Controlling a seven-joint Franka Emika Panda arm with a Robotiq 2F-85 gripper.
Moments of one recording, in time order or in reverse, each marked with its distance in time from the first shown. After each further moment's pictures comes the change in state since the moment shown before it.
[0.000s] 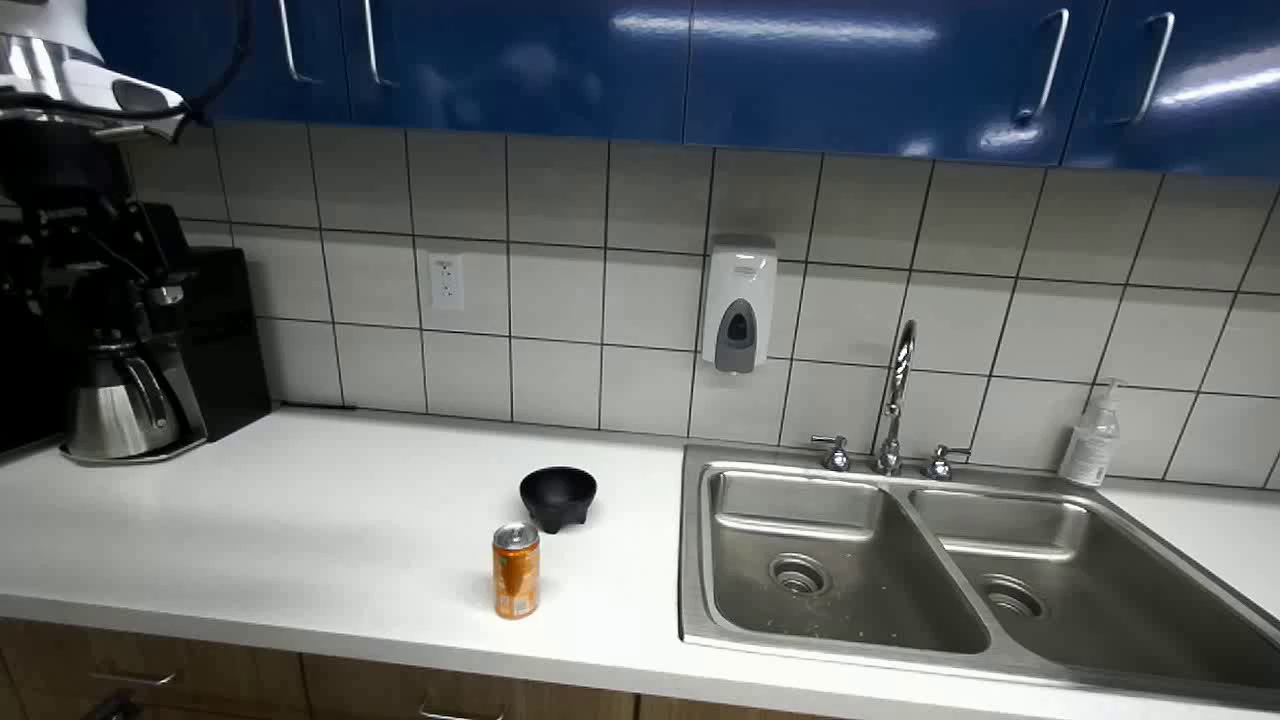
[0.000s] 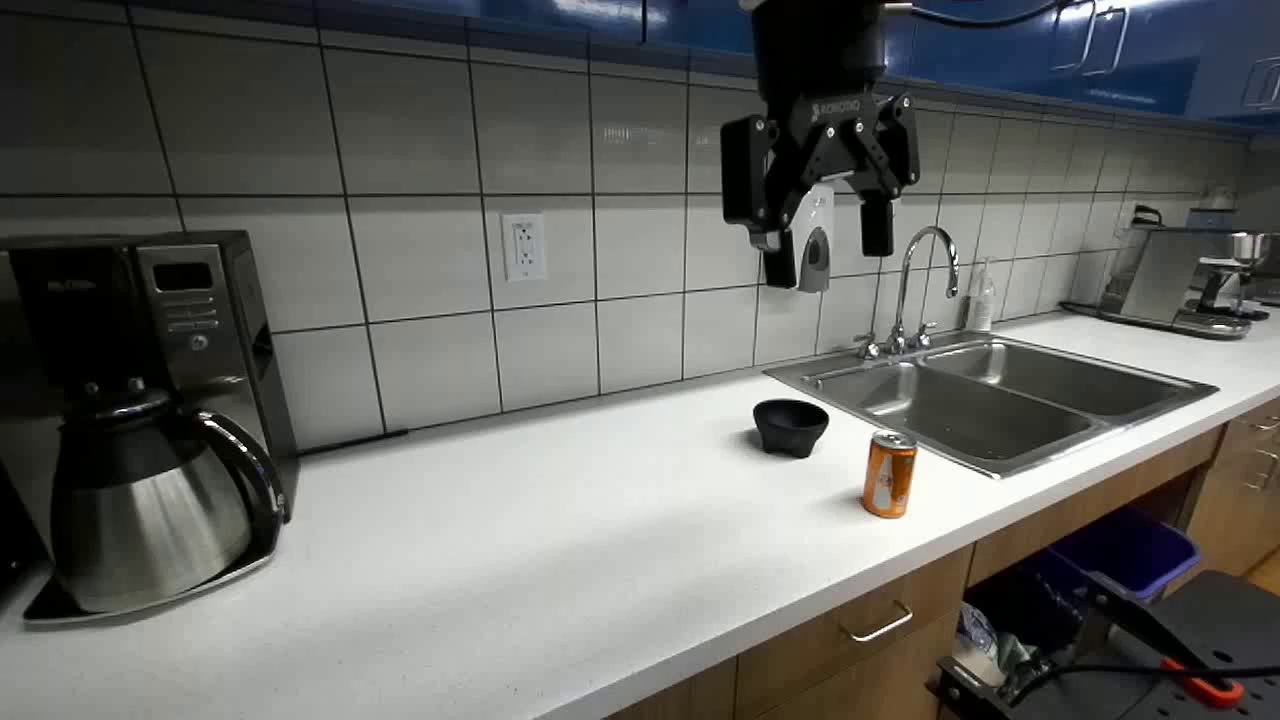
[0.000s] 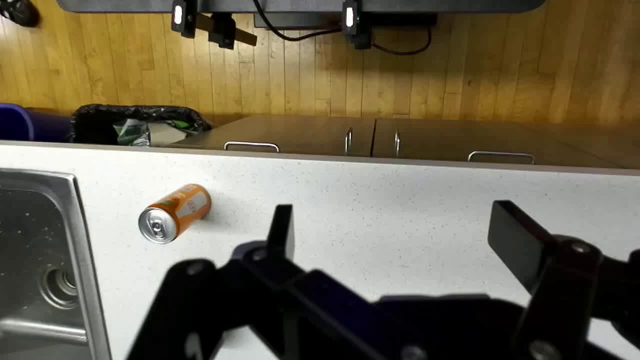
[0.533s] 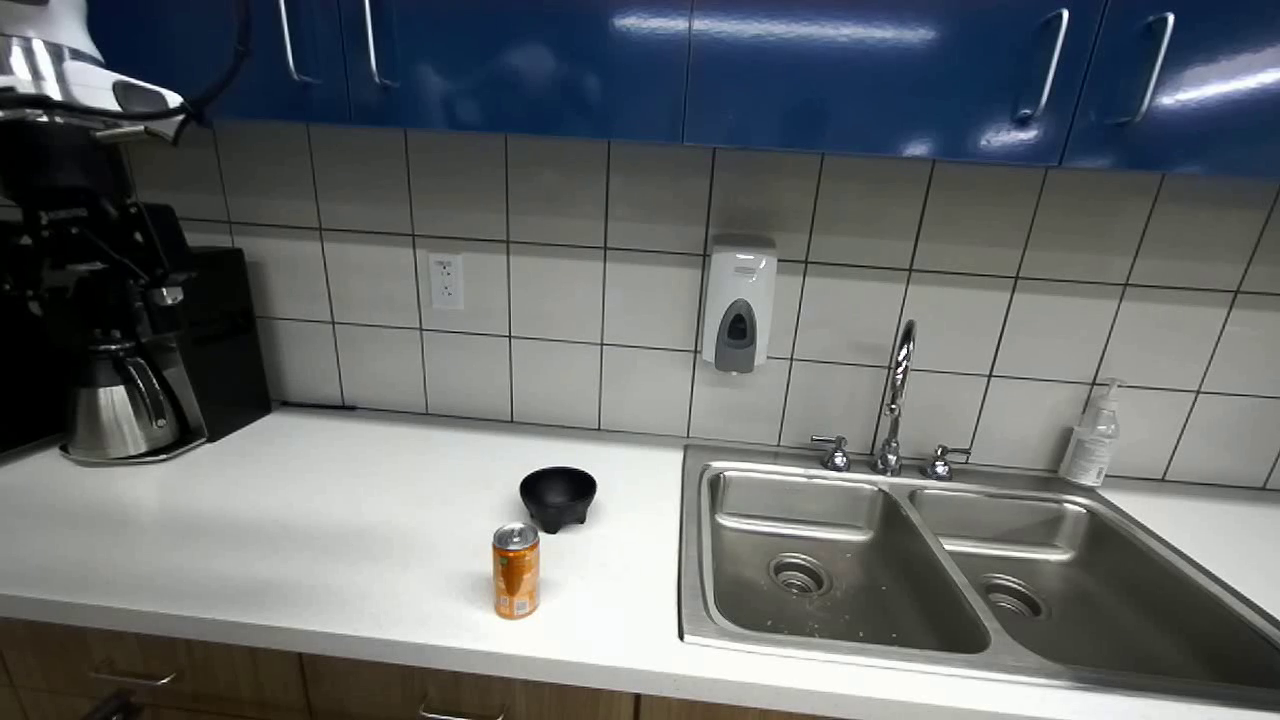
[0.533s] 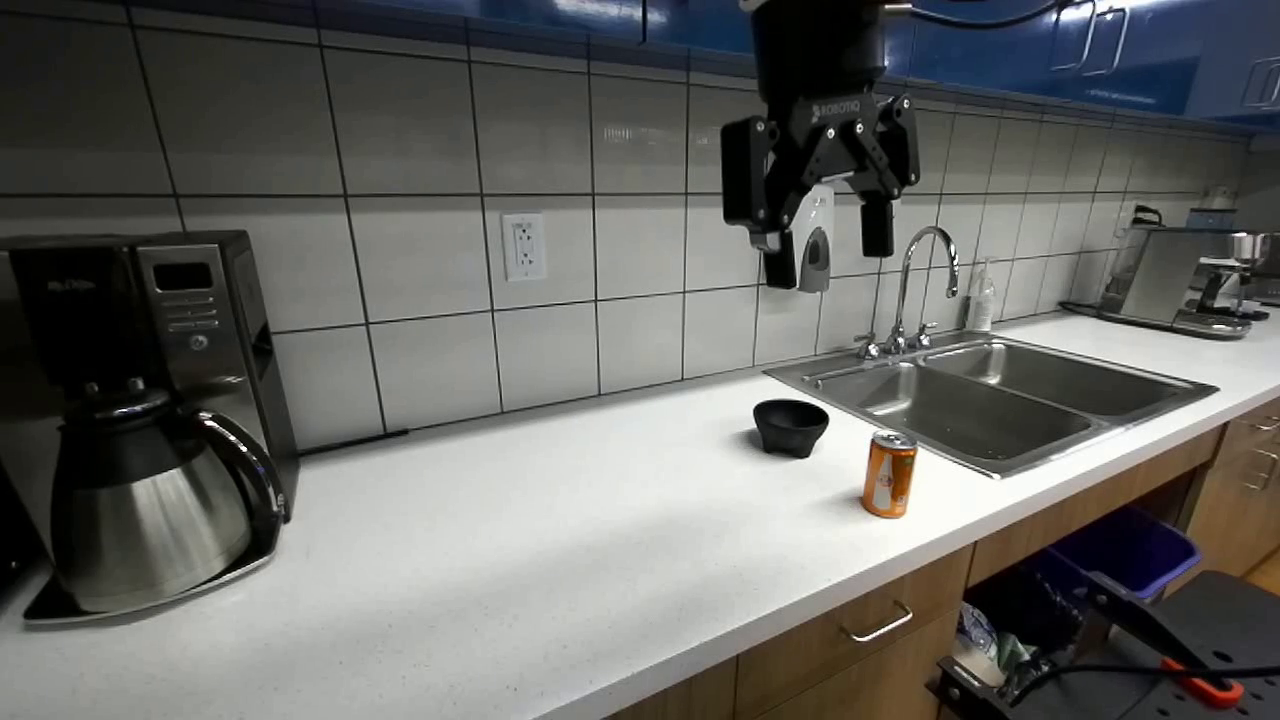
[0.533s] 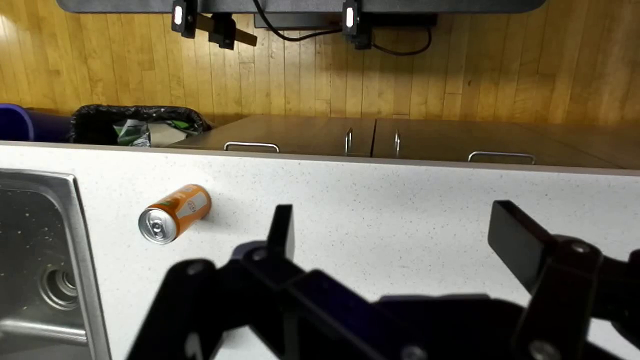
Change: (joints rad) arm 0.000 0.001 -0.001 0.000 0.000 0.000 0.000
